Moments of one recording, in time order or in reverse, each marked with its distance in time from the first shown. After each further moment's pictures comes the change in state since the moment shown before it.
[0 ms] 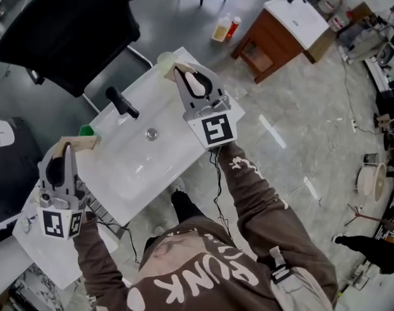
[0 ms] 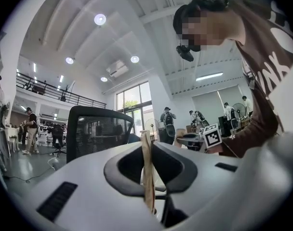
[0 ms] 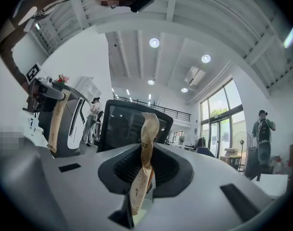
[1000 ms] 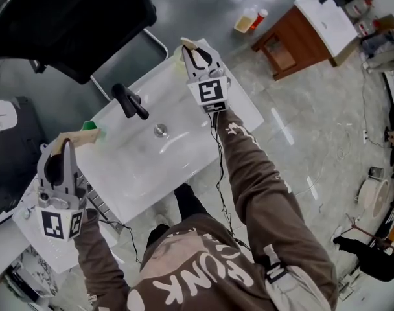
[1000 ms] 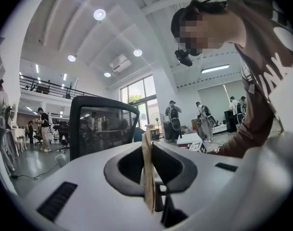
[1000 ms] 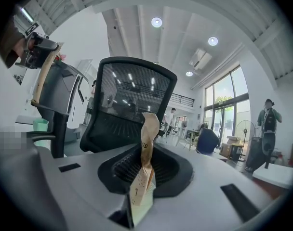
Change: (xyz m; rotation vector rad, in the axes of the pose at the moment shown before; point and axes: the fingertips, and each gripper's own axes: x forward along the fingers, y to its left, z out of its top) left arm 0.034 0.021 -0.027 0.007 0.080 0.060; right arm 0.110 -0.026 -0.166 -0.019 0.181 0.047
